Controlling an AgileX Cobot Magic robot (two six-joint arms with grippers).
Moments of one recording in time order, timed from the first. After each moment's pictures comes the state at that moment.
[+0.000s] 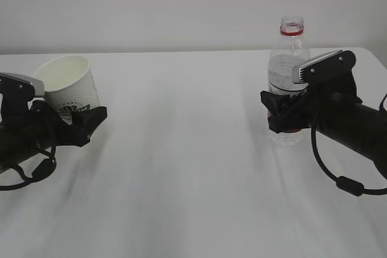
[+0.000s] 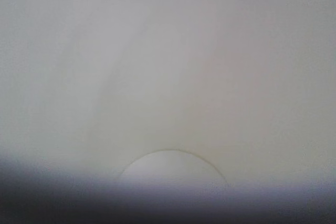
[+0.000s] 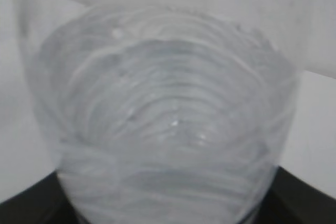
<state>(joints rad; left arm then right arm) -0.13 2.03 -0.59 0.40 -1.14 -0.21 0.23 1.86 -0.64 -0.18 -0.85 -0.07</state>
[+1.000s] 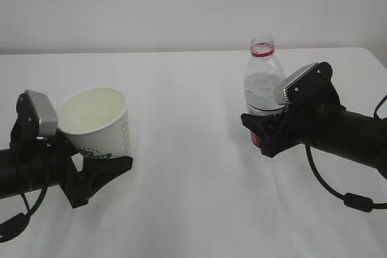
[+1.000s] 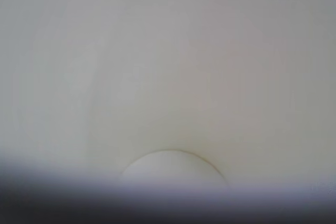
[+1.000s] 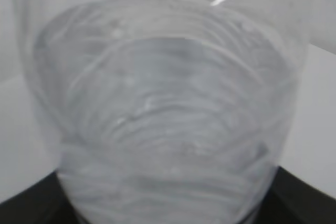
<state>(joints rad) -0.15 1.89 -0.45 0.88 -1.14 -0.21 0.23 1.86 -0.64 -0.48 -0.80 0.03</state>
